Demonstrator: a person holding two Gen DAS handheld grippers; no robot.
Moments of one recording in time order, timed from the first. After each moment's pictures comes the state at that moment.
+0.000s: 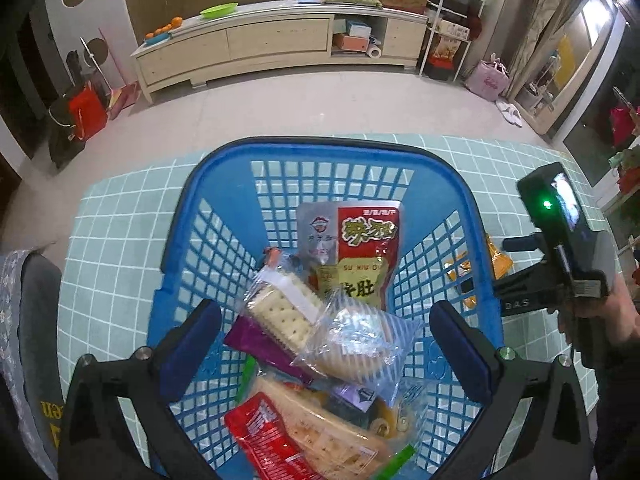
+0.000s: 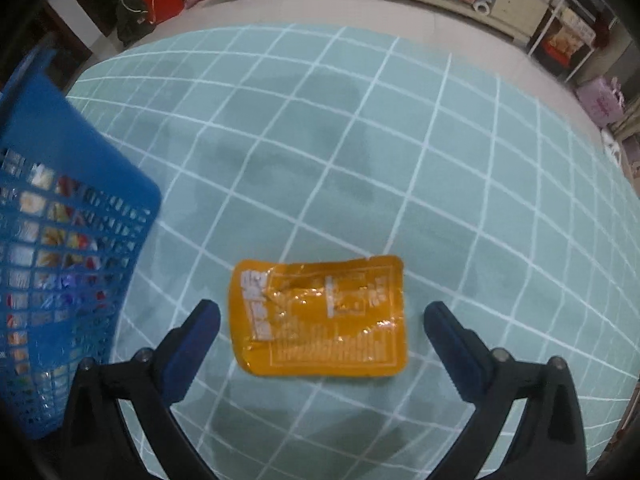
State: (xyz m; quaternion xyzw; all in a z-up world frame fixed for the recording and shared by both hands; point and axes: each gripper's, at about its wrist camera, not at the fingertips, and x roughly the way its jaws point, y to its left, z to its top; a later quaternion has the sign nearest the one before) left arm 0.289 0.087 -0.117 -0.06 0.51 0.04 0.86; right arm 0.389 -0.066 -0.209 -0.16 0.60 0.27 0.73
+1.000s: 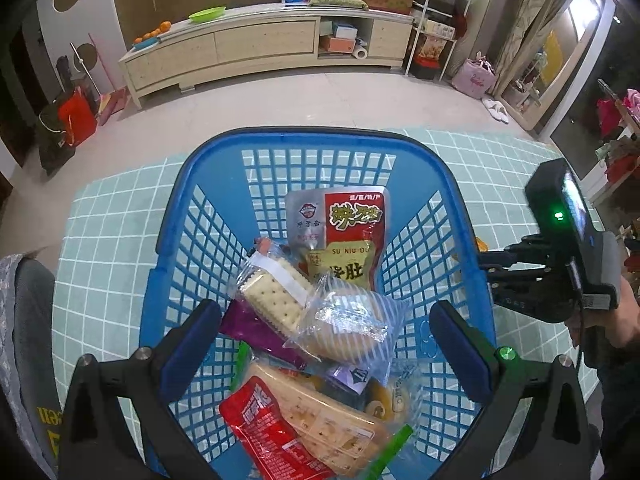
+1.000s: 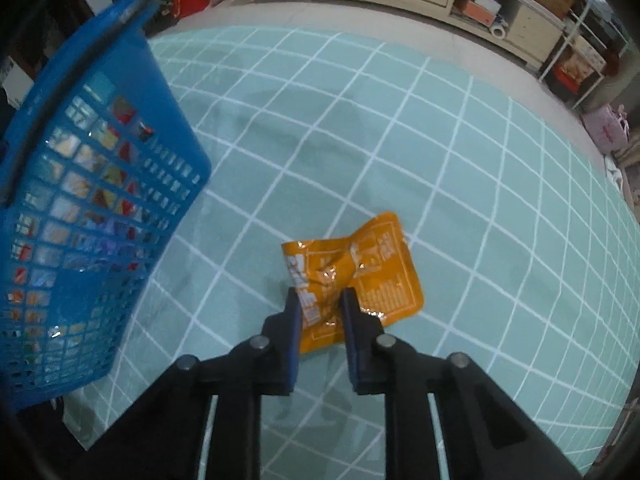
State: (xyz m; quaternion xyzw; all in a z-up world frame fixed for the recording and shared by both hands) left arm 0.263 0.086 -0.116 -0.06 0.51 0.02 0.86; right arm 0.336 -0.069 -0.179 -0.19 0.57 0.29 0.75
